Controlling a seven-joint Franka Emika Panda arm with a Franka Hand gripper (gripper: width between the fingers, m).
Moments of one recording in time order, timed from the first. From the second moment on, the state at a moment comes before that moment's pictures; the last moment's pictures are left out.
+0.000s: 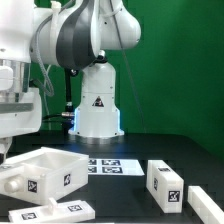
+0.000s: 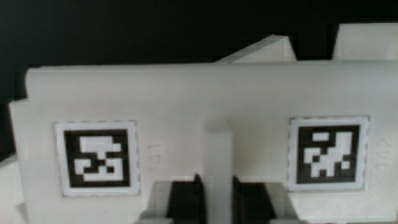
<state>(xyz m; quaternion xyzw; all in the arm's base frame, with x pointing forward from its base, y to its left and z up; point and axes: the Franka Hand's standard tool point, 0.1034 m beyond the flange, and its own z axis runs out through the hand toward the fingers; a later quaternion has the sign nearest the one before) 0.546 -0.201 0.073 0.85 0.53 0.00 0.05</state>
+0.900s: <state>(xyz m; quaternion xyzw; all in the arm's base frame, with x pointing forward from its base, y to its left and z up) 0.548 -0.195 0.073 0.85 0.53 0.00 0.05</state>
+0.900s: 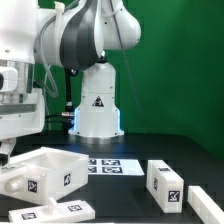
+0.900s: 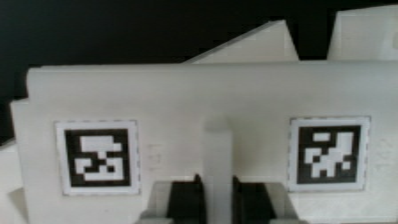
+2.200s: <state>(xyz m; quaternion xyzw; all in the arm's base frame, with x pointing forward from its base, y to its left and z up) 0.537 -0.209 0.072 0.85 0.52 -0.01 0.05</state>
